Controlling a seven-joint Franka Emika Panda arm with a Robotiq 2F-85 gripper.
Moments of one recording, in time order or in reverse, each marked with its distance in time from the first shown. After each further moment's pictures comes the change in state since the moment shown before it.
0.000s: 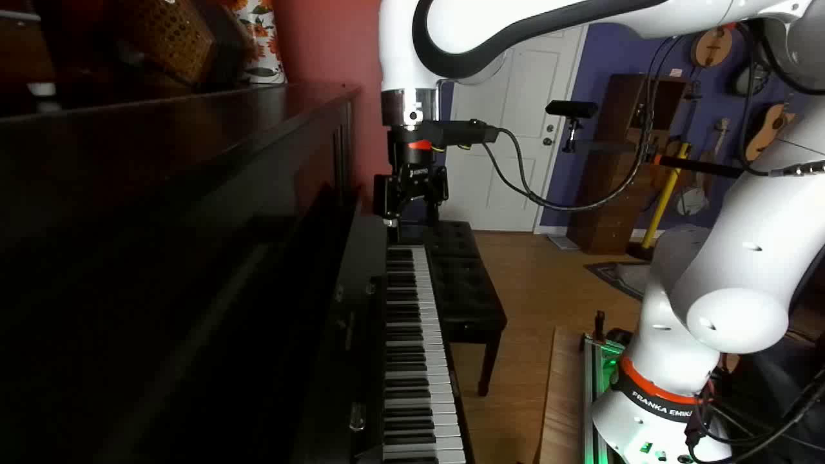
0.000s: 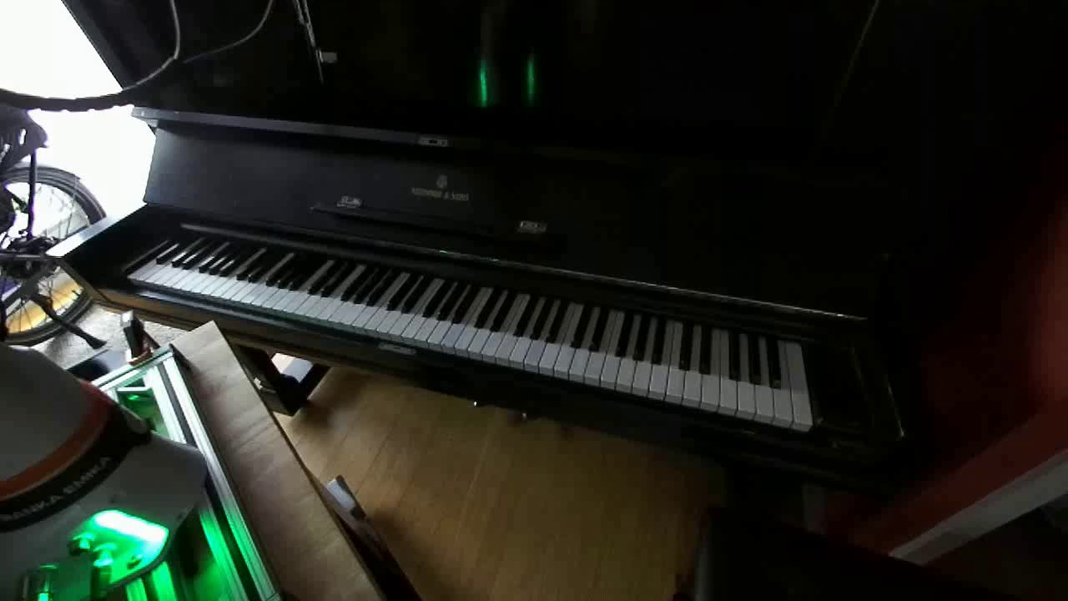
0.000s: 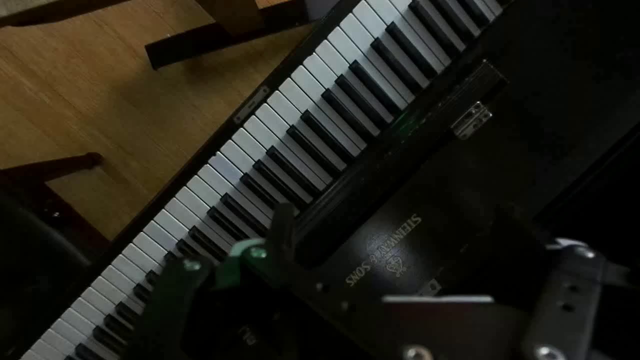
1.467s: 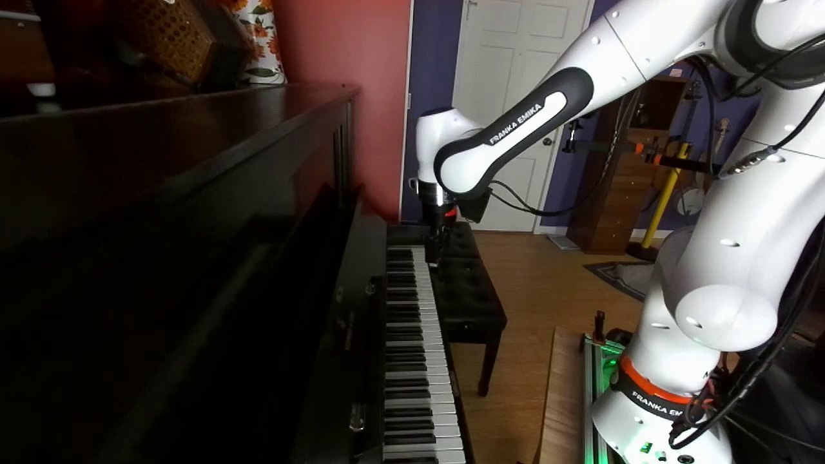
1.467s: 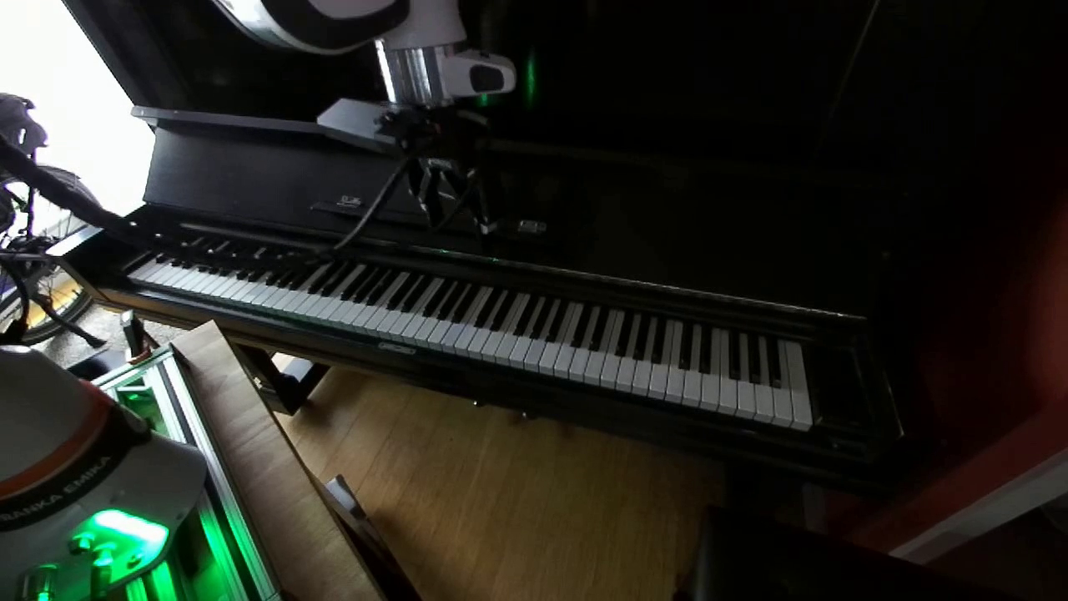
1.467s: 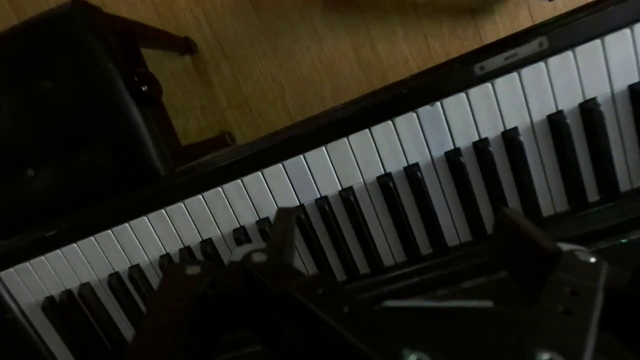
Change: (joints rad) arm -0.106 0.168 -0.231 -0.285 -0.330 0.514 -0.566
